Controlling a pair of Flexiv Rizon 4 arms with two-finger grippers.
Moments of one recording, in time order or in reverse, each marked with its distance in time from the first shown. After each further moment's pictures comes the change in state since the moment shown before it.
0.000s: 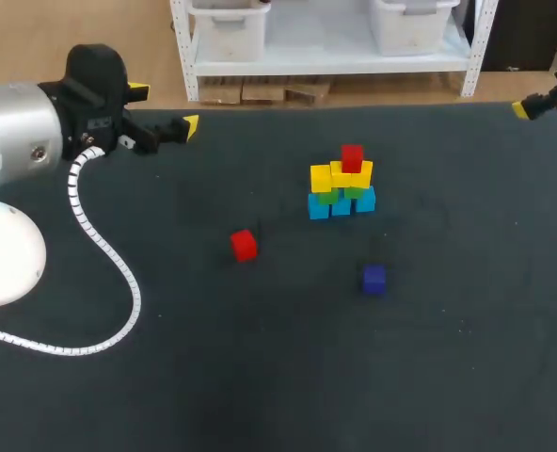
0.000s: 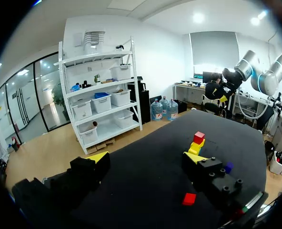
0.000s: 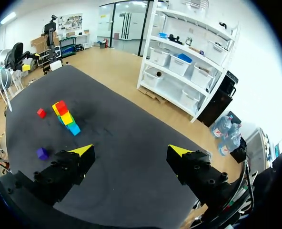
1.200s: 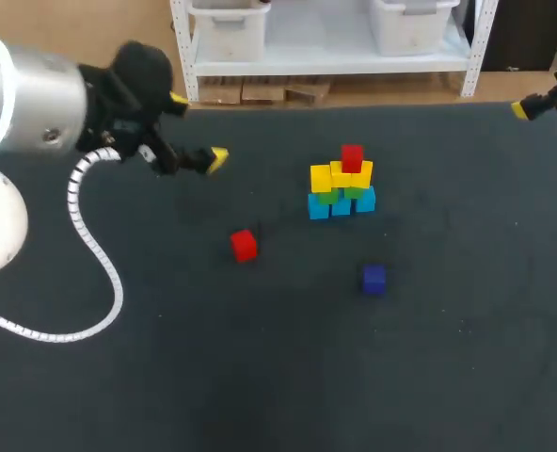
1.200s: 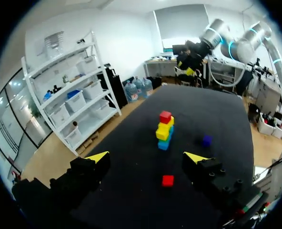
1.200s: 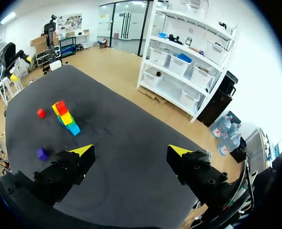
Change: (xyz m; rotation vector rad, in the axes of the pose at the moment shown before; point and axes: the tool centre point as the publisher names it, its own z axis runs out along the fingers) left arm 0.009 -0.079 -0.011 0.213 0.238 0.270; right arm 0.000 0.000 0.000 0.004 0.001 0.000
